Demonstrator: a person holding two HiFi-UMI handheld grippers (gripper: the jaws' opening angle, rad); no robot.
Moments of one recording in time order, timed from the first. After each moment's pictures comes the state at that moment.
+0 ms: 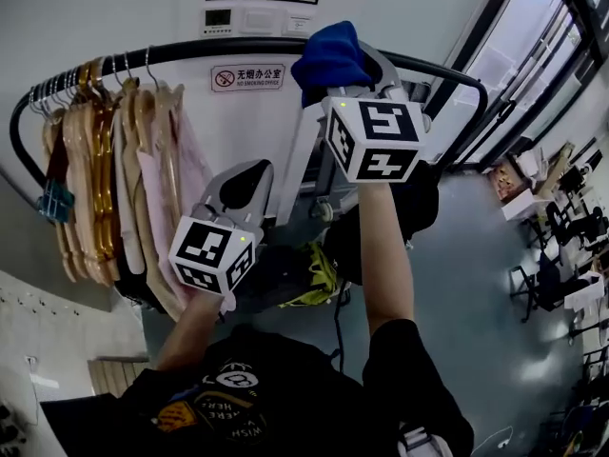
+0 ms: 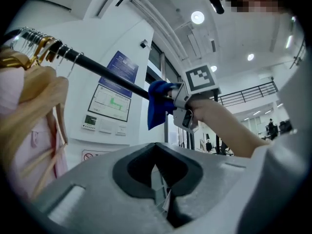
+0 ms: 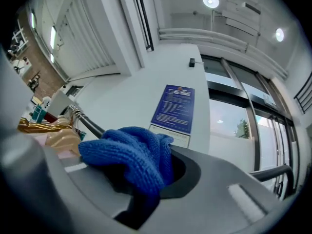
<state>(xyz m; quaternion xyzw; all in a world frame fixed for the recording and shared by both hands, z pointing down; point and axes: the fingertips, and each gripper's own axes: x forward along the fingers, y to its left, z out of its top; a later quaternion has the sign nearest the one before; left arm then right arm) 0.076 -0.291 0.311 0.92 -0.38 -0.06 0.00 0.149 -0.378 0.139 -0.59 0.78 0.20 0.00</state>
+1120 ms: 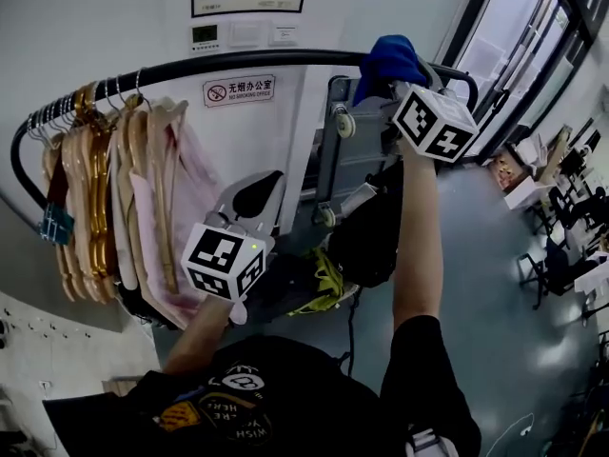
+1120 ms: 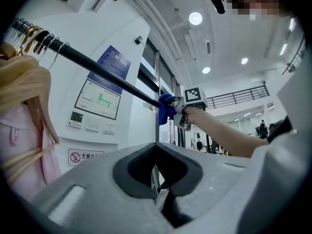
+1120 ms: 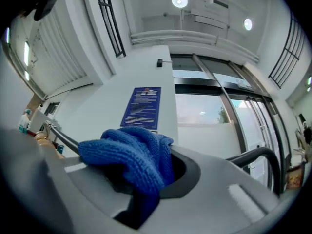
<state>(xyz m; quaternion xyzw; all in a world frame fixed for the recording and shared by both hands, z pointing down) 0.107 -0.285 0.310 0.94 -0.34 -0.05 0.00 0.293 -0.398 0.128 -0.63 0.76 0.13 0.10</state>
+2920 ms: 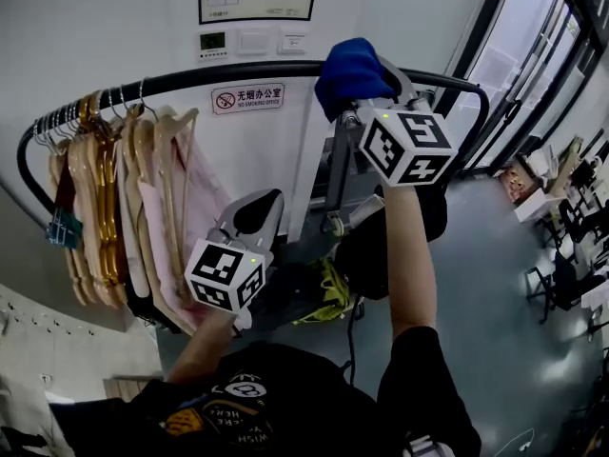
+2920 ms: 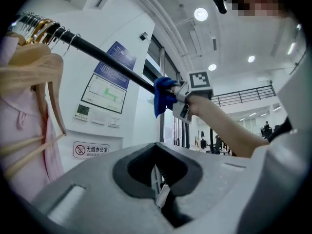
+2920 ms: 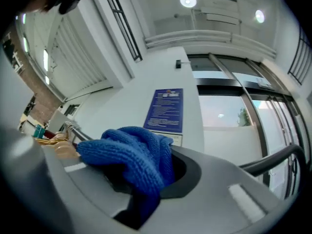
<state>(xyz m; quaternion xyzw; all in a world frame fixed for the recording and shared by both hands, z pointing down) 0.098 -0.294 0.334 0.93 -0.36 -0.04 0.03 0.198 -0.389 0.130 -0.55 0.82 0.17 0.08</state>
